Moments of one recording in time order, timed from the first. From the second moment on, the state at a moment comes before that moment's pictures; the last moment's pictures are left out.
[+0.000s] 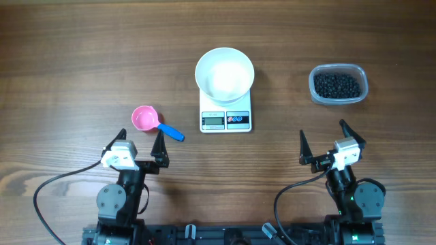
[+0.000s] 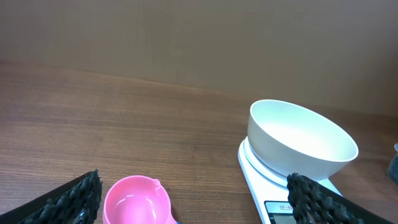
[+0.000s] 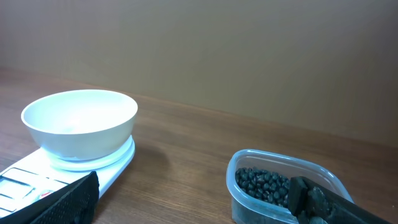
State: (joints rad) left arm -0.13 0.01 0.01 -0.07 -0.02 -0.20; right arm 0.01 0.02 0.01 0.01 -0.22 -0.12
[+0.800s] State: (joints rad) left arm -0.13 0.01 0.01 -0.07 -0.02 -0.20; right arm 0.01 0.02 0.01 0.01 -0.22 -0.12
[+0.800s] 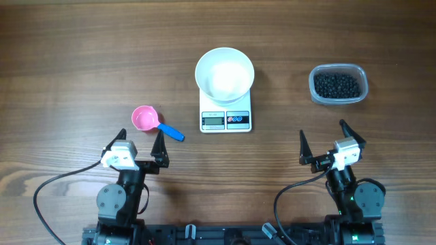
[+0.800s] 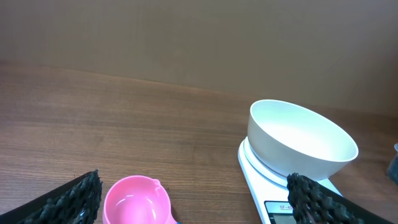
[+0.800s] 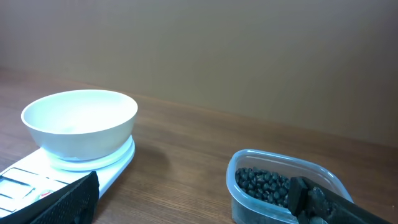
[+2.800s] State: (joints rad) left arm -0.12 0.96 0.95 -0.78 0.10 -0.53; right arm 0.01 0.02 0.01 0.01 -0.22 -0.12
